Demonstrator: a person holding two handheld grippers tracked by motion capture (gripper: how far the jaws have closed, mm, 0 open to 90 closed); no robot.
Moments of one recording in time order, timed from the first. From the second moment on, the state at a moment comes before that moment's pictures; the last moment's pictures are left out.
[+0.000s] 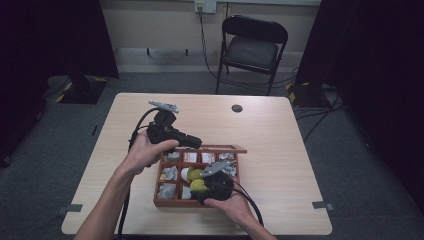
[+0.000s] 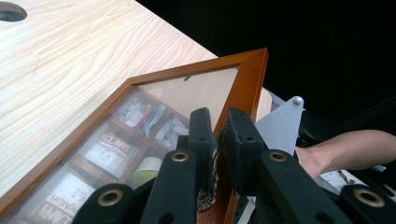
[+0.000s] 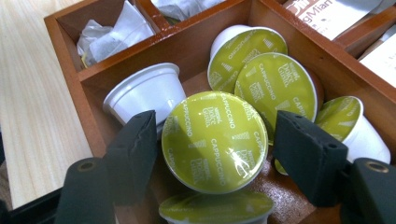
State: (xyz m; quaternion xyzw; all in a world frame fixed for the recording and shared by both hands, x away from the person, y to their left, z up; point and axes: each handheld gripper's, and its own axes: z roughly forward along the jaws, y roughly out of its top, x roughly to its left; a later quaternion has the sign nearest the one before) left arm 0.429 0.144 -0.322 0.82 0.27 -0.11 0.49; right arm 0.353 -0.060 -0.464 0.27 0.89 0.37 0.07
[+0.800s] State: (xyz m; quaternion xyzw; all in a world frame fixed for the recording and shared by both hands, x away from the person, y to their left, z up) left arm 0.429 0.143 -0.322 0.82 0.28 -0.12 0.48; right arm 0.348 -0.066 -0.459 0.28 0.87 0.39 0.07
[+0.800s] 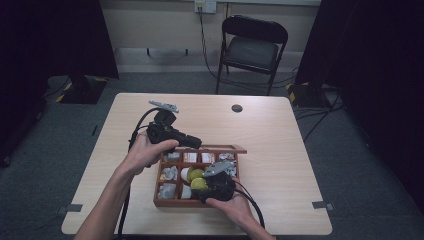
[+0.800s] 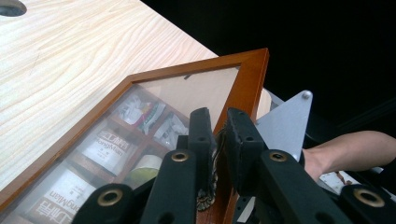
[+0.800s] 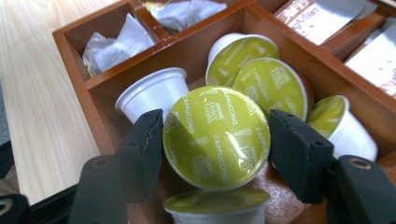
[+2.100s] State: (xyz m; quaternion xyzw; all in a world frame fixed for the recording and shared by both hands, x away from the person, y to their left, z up) left arm 0.429 0.143 -0.321 0.83 0.27 -0.11 0.48; right arm 0.335 -0.100 -0.436 0.30 0.85 0.43 0.09
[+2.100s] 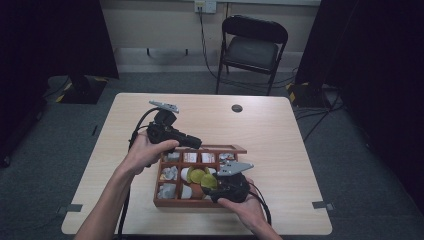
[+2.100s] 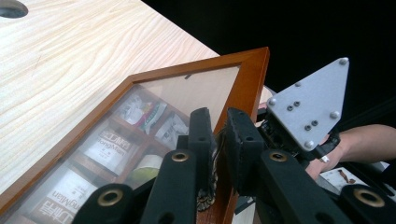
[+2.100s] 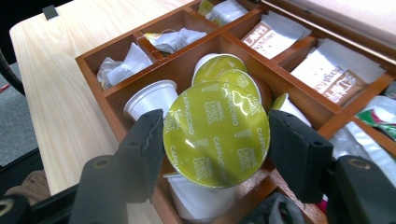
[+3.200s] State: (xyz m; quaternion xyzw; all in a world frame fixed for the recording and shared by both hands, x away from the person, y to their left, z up) left arm 0.429 0.143 -0.320 0.82 0.27 -0.12 0.48; right arm 0.330 -0.148 -0.428 0.33 0.82 0.44 0.12
